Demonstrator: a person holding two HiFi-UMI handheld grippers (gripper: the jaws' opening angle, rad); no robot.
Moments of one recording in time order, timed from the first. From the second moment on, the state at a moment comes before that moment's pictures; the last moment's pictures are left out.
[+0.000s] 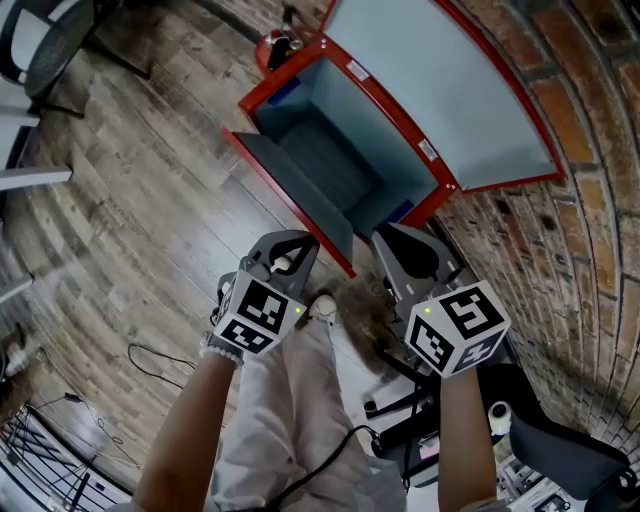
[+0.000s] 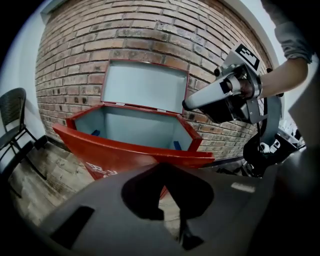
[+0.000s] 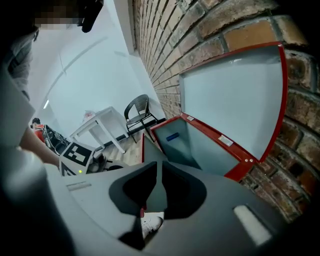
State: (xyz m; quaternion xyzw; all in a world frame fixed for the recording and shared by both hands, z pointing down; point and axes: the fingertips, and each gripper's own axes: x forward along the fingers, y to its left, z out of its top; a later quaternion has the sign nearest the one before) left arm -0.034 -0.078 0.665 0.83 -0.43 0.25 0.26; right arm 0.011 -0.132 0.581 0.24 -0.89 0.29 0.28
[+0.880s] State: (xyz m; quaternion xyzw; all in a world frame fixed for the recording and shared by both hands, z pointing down) left arm -0.061 -0.022 0.692 0.81 -0.44 0.26 0.29; right arm -0.038 -0.019 0.659 0.05 -0.86 0.31 0.40
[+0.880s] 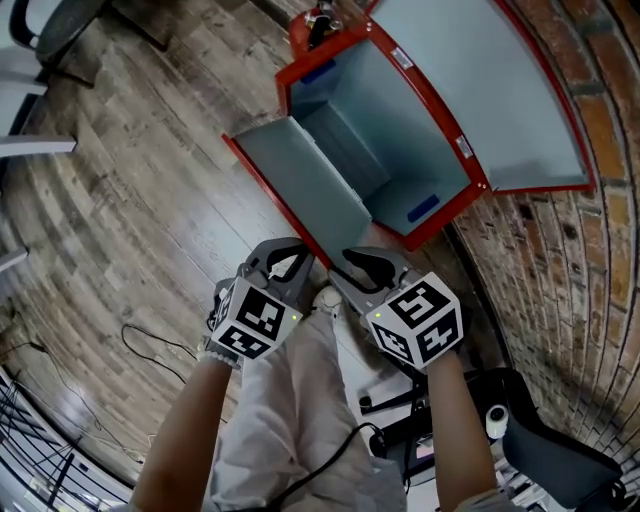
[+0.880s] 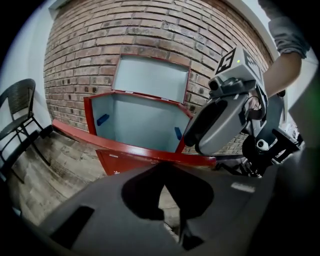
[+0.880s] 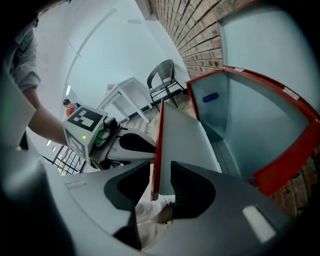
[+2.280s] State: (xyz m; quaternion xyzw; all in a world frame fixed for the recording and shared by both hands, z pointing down) left arm -0.130 0.021 0.713 0.77 -0.49 0.26 0.32; right arm -0.072 0.071 0.765 -0.04 -0.80 0.36 0.47
